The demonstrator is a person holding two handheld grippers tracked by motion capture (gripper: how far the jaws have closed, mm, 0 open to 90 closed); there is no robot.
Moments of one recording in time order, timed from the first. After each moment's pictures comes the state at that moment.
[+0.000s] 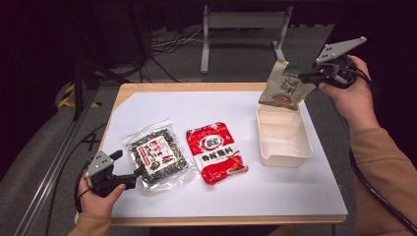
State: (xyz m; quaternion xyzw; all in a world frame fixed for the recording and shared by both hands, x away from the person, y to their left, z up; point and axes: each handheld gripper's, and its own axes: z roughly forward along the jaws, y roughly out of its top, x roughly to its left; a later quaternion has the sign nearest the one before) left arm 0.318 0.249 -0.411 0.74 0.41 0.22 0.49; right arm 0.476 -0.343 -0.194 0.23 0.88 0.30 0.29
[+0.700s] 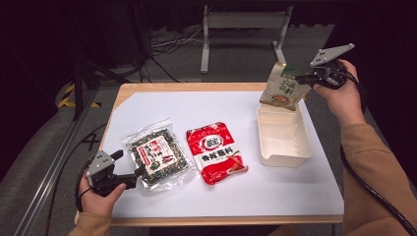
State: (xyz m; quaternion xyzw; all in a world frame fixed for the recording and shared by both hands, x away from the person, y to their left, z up) left arm 0.320 0.248 -0.413 0.74 0.41 0.22 0.48; right arm 0.509 -0.356 -0.228 0.24 0.88 0.30 0.29
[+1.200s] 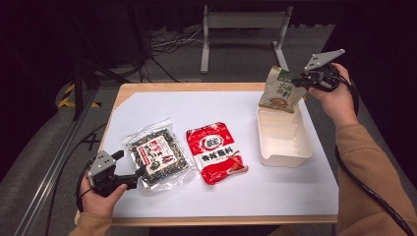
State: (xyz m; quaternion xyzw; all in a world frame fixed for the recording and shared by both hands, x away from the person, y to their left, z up) left arm 0.319 0.247 -0.413 0.74 0.41 0.22 0.48; right arm 0.522 -0.354 -0.249 0.23 0.88 0.29 0.29
